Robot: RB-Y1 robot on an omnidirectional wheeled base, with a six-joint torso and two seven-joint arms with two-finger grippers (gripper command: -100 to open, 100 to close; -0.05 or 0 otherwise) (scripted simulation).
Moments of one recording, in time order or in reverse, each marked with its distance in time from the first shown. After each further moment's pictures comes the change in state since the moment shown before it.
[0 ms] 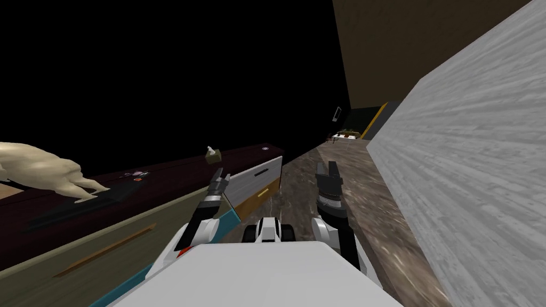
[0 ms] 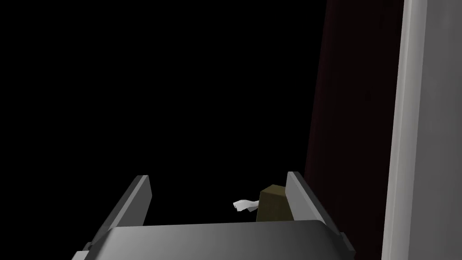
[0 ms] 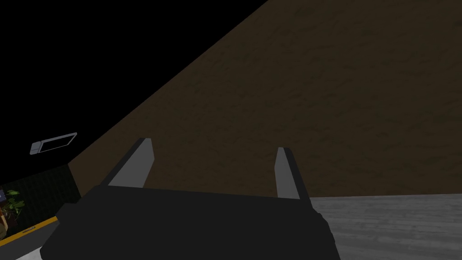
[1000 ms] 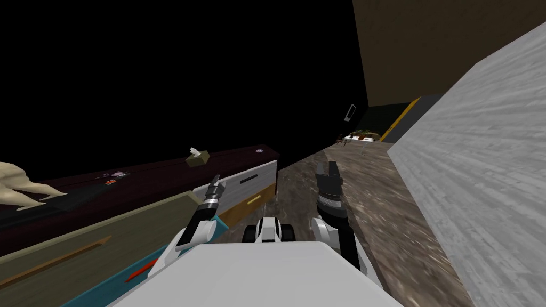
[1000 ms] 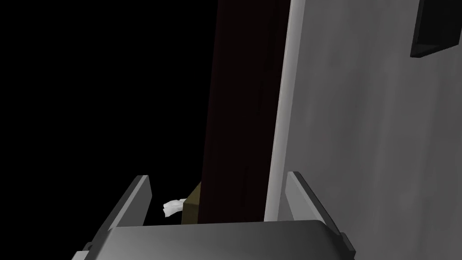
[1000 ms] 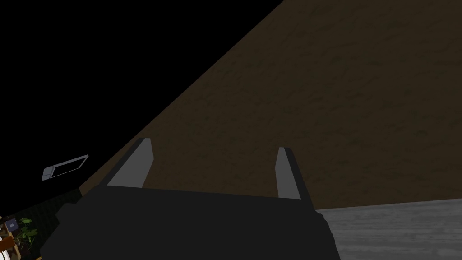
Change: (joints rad) left arm -0.041 -0.005 0.090 0.192 0.080 0.076 0.013; right arm 0.000 0.000 0.000 0.000 0.000 0.000 0.000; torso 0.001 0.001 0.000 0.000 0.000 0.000
